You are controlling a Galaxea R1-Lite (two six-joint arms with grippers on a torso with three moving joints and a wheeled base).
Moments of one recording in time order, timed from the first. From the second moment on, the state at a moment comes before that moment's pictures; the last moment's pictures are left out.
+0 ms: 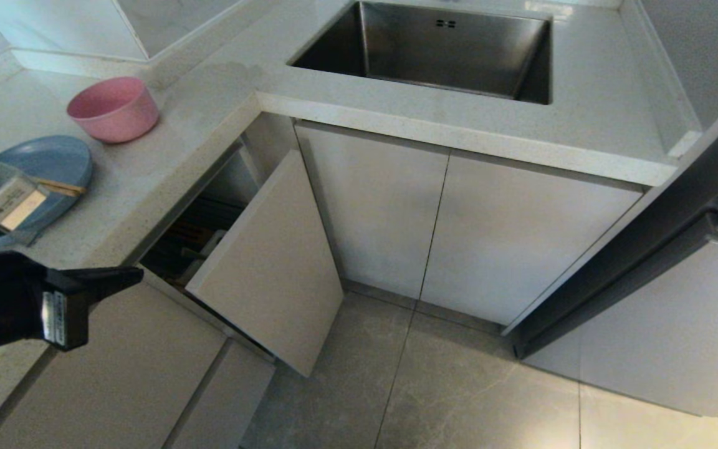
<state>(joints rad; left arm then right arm) -0.05 1.11 -0.82 0.09 -0.20 0.27 0.00 0.00 0.00 0.00 0.00 0.00</state>
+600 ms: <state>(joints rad) -0.05 1.24 -0.84 0.03 -0.11 0.29 0.00 0.00 0.00 0.00 0.00 0.00</state>
